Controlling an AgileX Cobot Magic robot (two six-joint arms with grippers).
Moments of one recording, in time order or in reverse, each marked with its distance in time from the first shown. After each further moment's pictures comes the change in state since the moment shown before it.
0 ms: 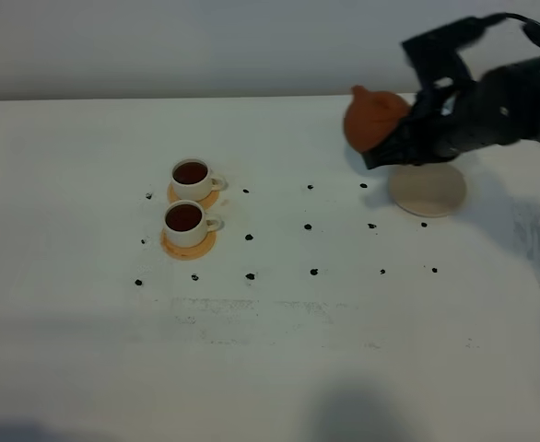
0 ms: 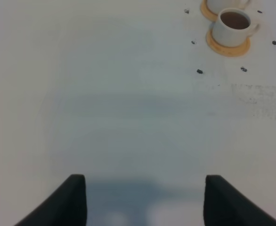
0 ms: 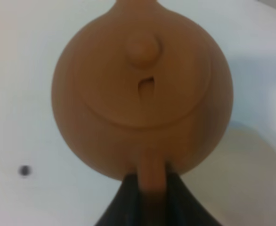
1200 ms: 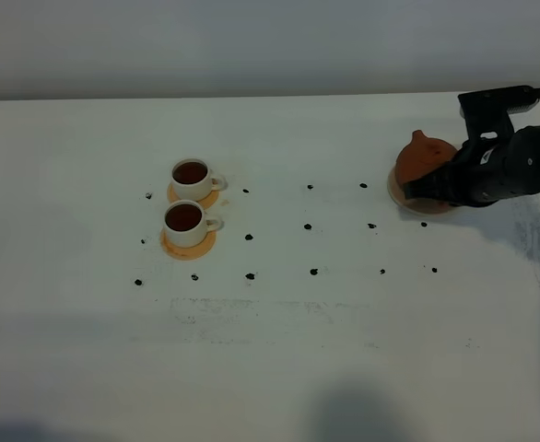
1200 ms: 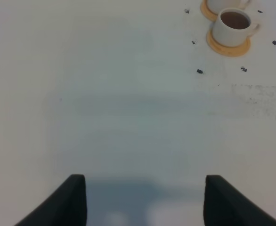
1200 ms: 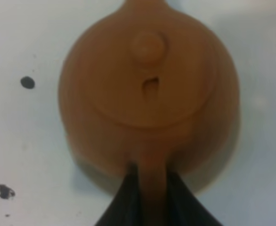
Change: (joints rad) left arm 0.000 0.000 0.000 0.000 0.000 0.000; right arm -0.123 0.096 0.149 0.026 -0.183 0.081
